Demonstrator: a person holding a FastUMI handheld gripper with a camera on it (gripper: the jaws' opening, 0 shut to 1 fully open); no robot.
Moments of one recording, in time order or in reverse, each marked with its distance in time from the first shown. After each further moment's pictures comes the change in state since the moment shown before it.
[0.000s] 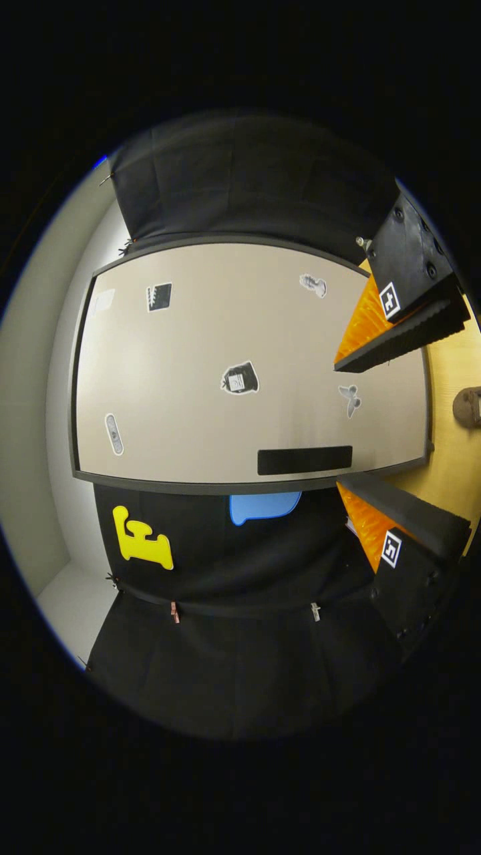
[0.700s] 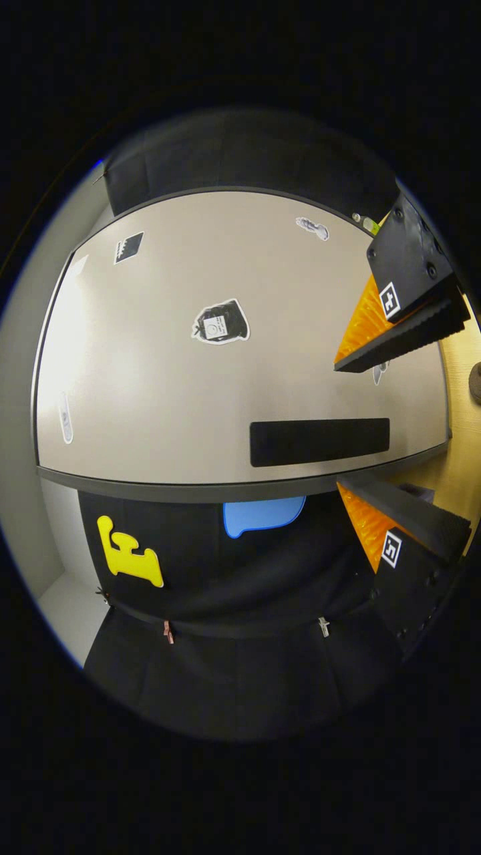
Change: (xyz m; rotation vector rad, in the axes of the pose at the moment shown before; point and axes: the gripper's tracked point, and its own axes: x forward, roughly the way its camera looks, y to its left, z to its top) arm 0.096 0.025 -0.019 0.033 0.028 -0.047
